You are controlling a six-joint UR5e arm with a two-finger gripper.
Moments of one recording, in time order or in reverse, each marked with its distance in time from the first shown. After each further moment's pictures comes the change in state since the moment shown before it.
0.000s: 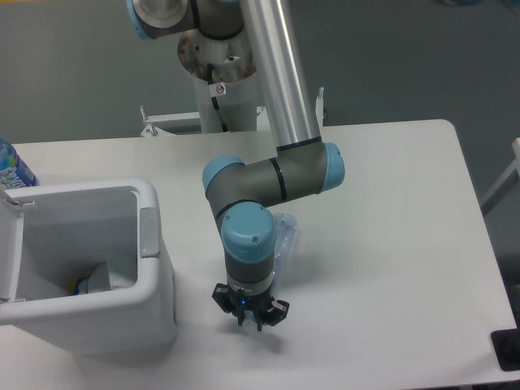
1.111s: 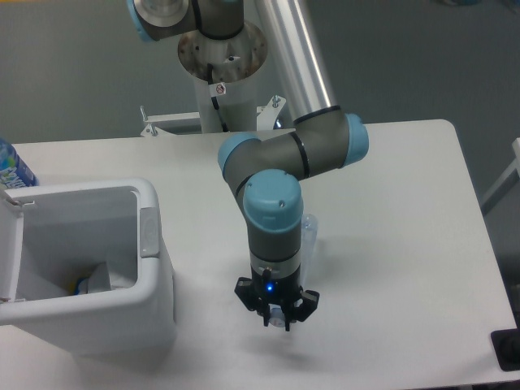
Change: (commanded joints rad) arm 0.075 0.092 0.104 0.008 -0.008 -0.035
